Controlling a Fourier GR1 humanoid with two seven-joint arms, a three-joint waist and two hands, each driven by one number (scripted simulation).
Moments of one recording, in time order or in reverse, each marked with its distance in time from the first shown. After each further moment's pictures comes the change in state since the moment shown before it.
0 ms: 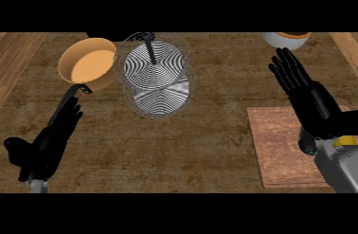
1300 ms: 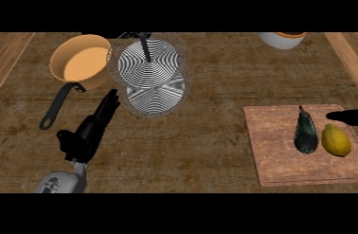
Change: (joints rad) left arm -0.156 -0.129 -0.091 0.203 -0.067 -0.072 -0.176; right arm 0.012 -0.378 -0.044 0.363 0.407 -0.256 0.335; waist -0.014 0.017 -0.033
